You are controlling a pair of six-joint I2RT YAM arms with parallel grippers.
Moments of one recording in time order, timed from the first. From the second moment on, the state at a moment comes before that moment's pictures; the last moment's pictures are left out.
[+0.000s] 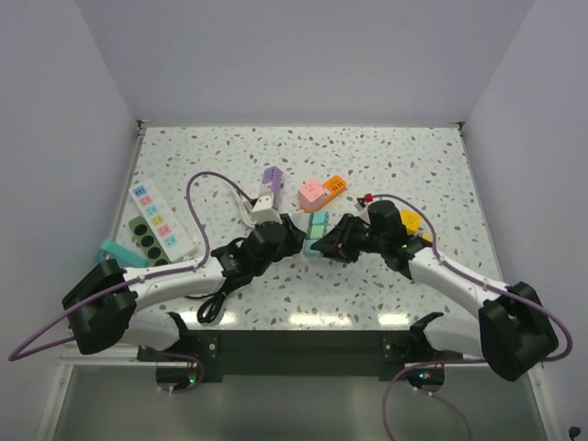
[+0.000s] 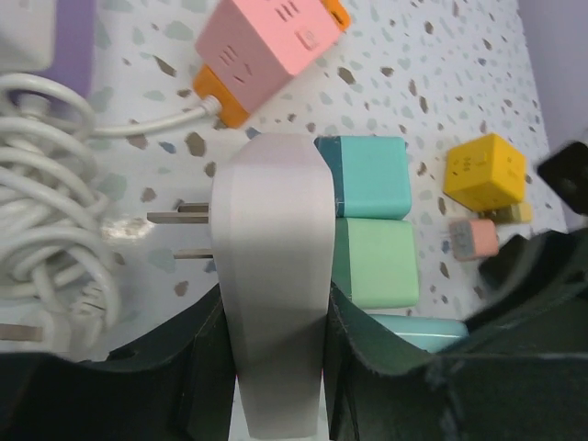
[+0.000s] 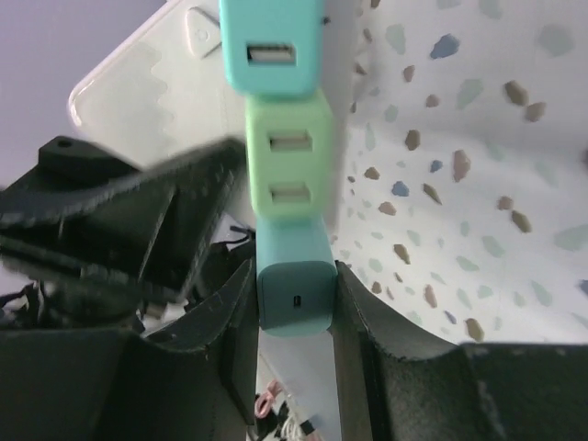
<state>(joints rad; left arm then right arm) -0.96 1.33 0.69 0.14 -0.48 -0.86 0.52 1.23 0.61 -0.02 -0.49 1.15</state>
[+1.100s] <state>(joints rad) -0.86 1.28 0.67 0.10 -0.48 -0.80 0.16 1.41 0.95 -0.75 0.14 0.66</state>
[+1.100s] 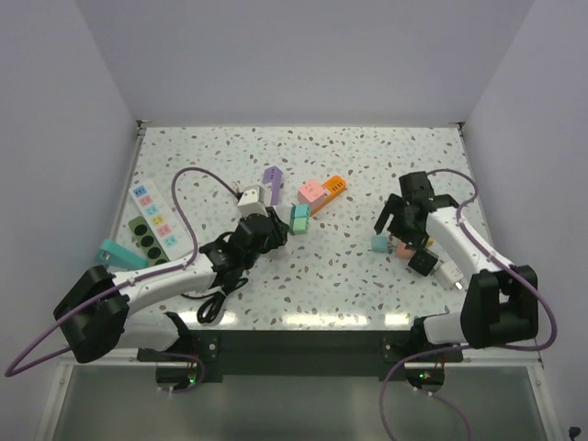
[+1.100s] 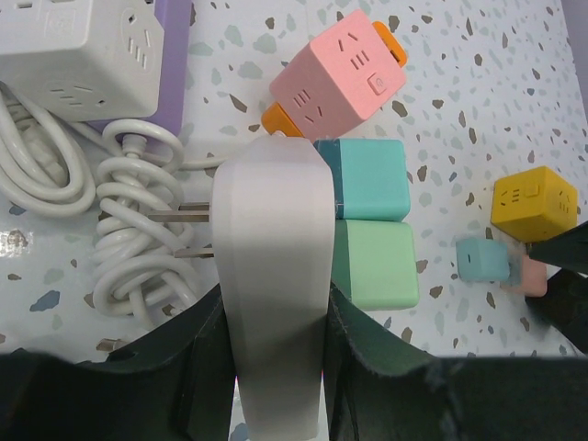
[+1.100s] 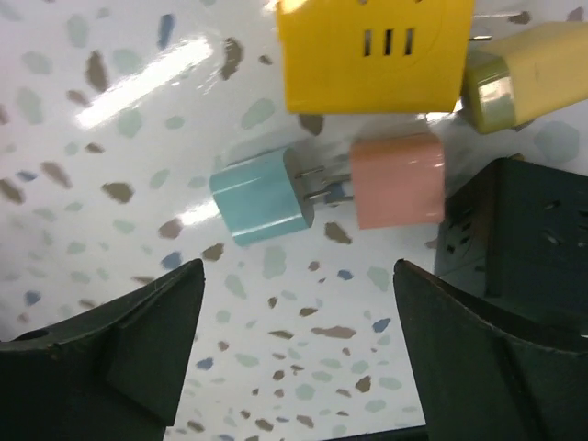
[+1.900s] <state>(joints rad) -0.89 1.33 0.67 0.14 -0.39 -0.77 0.43 1.44 0.77 -0.06 -0.52 1.01</state>
